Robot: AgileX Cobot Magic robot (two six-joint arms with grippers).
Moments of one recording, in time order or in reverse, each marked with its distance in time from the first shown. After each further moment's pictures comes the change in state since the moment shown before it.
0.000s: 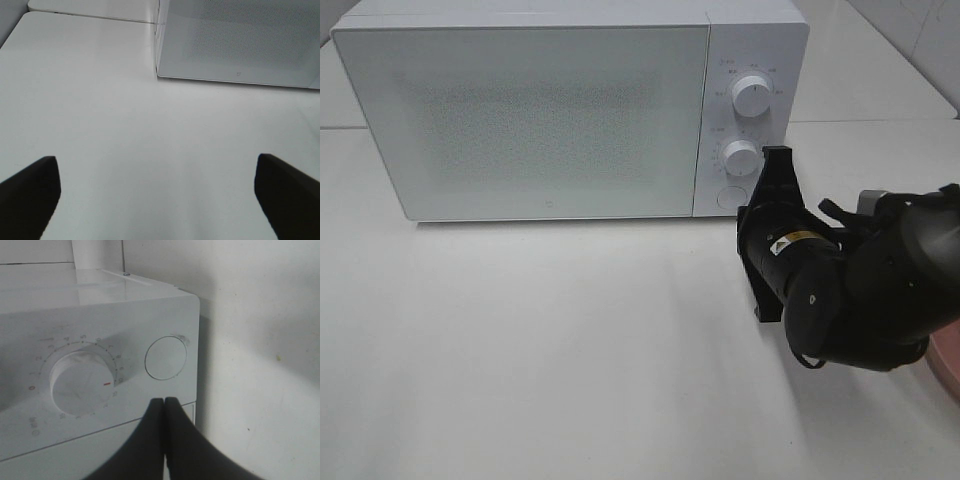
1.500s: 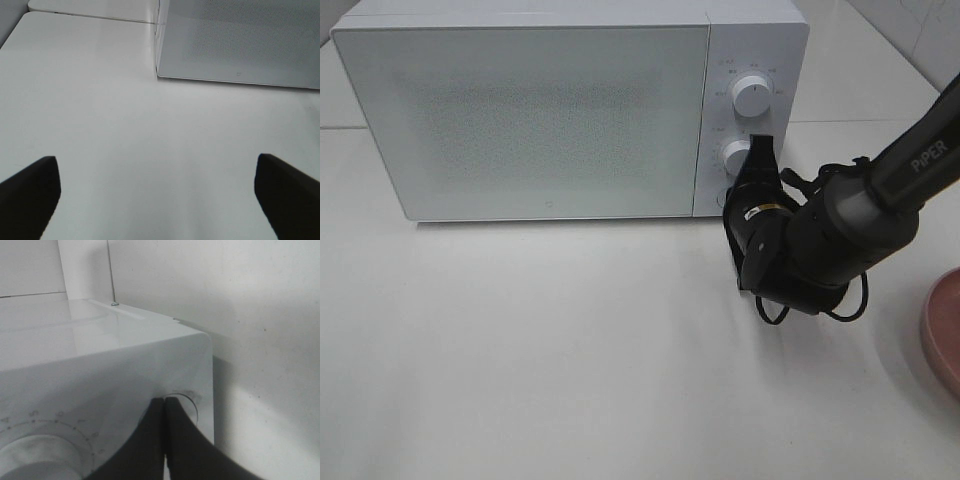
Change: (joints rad) left arm 0.000 0.000 0.000 -0.001 0.000 0.000; right arm -0.097 0.184 -0.242 0.041 0.054 -0.049
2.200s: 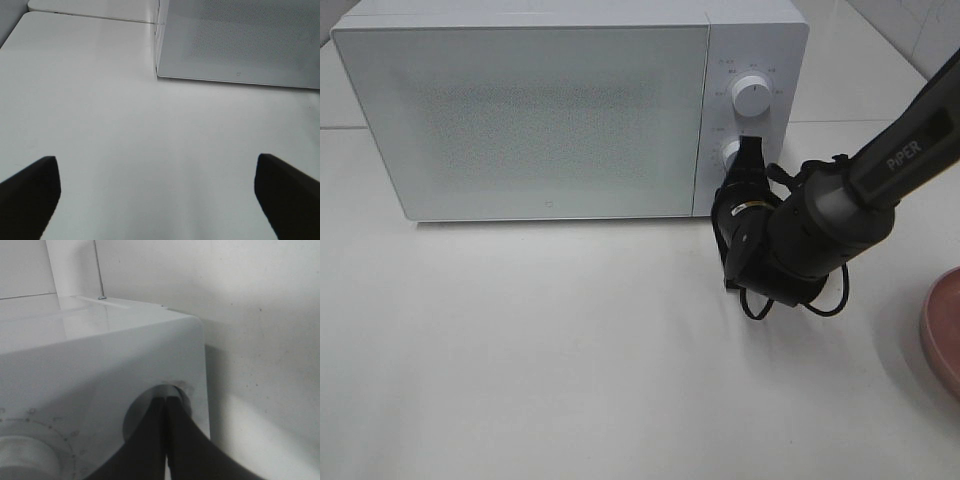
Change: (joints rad) left arm 0.000 0.000 0.000 0.000 0.000 0.000; right arm 0.003 0.035 -0.072 0.044 0.041 -0.012
